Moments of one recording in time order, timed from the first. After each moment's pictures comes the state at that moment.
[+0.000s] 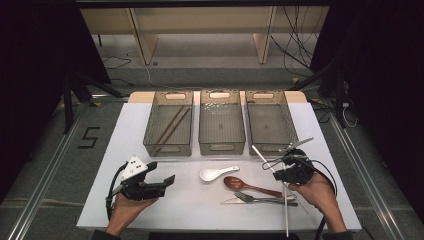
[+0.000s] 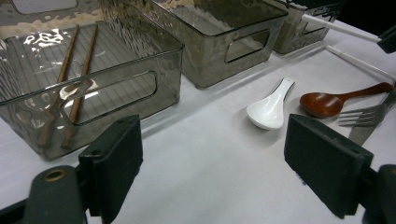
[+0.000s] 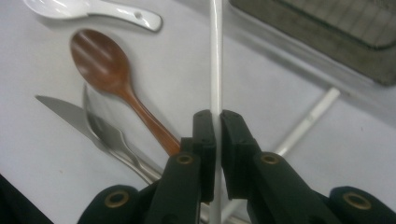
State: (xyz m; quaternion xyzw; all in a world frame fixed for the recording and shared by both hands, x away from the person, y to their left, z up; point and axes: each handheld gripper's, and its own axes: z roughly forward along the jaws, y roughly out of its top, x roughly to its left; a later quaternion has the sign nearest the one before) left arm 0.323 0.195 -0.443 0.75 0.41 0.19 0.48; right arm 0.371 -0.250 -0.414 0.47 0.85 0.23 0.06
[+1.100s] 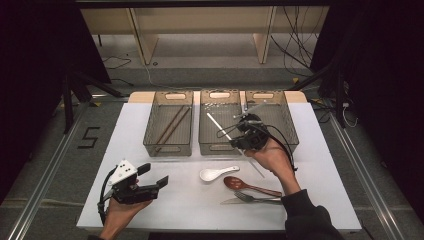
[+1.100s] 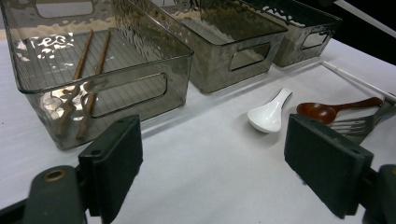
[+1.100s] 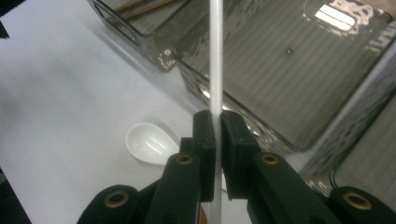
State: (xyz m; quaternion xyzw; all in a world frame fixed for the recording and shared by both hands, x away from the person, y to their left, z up) left arm 0.311 0.211 -0.441 0.73 0.42 0.19 0.51; right arm 0.428 -0.136 -0.350 0.39 0.87 0.30 0.09
